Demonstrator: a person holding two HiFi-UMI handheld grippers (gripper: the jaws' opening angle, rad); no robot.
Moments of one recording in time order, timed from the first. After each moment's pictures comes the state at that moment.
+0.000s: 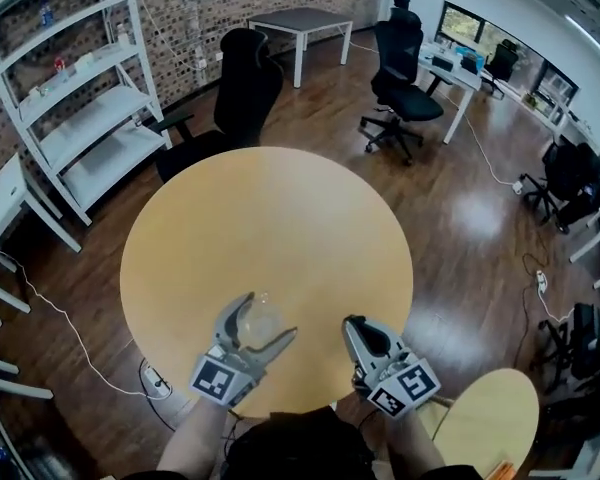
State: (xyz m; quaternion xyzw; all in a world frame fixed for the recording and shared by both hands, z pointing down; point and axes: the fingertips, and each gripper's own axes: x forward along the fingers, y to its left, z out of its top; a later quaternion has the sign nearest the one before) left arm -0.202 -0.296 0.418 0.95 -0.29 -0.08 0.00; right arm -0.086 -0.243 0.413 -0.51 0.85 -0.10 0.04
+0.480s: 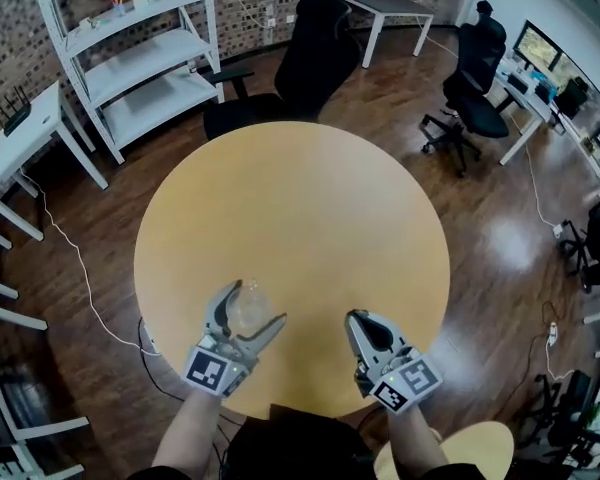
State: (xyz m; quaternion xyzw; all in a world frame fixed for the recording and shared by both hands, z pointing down) left arm -0.268 -0.355 0.465 0.90 -0.44 -0.06 0.02; right arm -0.115 -0.325 0.459 -0.41 0.90 -0.16 -0.02
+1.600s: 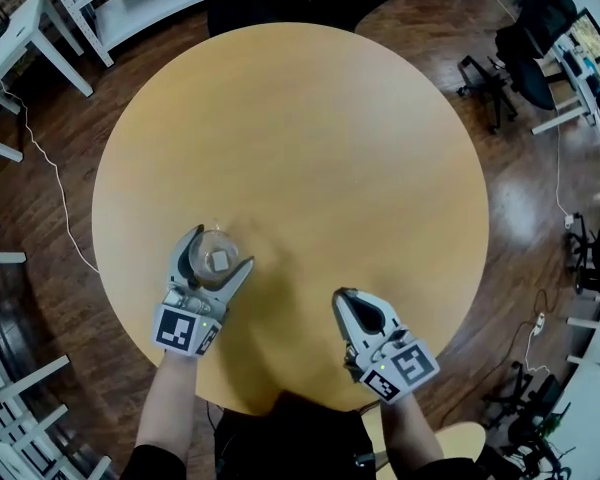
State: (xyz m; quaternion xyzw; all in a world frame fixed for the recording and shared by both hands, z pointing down) left arm -0.333 -0.432 0.598 0.84 -0.53 -0.01 0.09; right arm -0.152 -0.377 0.580 -0.35 0.89 -0.25 -0.11
